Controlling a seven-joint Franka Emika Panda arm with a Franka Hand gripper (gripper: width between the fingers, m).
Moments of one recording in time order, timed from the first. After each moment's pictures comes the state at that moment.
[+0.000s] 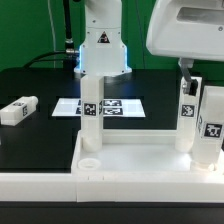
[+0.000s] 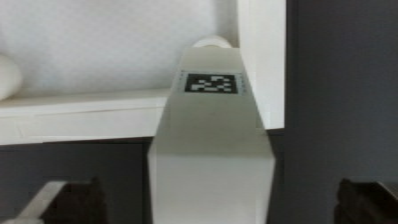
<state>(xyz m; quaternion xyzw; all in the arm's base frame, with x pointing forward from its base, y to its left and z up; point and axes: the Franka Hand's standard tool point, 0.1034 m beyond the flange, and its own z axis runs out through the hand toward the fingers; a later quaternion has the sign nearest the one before) 0.667 0.112 0.136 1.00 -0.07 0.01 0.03</state>
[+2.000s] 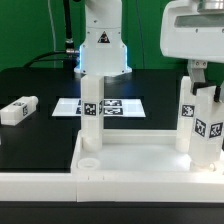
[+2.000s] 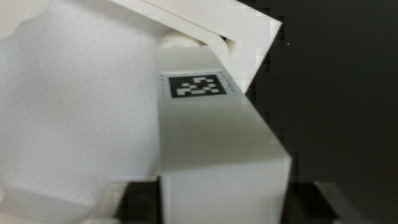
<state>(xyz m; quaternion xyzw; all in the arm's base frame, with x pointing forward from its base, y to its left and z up) 0.659 0.103 0.132 0.83 -0.54 0.08 -0.01</state>
